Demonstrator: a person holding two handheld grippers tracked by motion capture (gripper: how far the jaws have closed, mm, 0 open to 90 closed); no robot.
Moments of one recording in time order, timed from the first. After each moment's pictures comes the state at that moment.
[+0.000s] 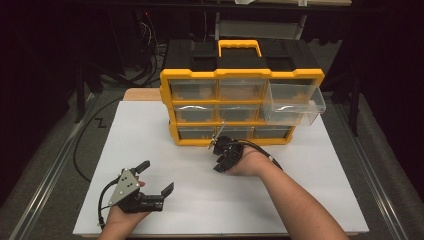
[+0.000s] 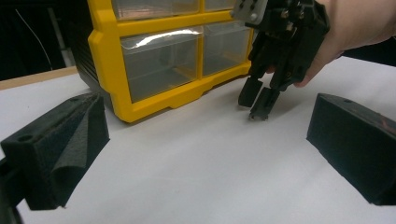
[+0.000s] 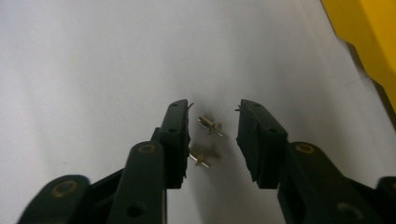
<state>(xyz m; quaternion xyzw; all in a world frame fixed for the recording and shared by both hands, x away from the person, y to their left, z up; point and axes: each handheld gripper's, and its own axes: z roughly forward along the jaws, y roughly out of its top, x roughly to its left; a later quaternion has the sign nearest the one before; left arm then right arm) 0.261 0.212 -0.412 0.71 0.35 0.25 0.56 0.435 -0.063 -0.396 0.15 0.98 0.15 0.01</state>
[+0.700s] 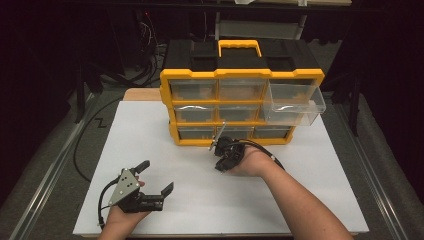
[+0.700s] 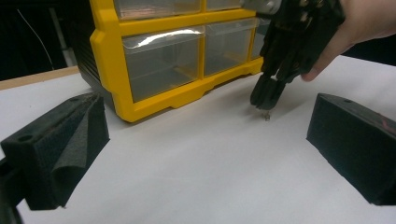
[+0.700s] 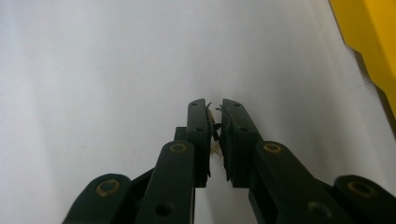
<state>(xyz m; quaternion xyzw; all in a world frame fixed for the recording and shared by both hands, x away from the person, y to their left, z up) 0.261 0.212 -0.413 0.71 0.35 0.25 0.55 0.426 -0.068 -0.382 0.13 0.98 0.16 0.00</state>
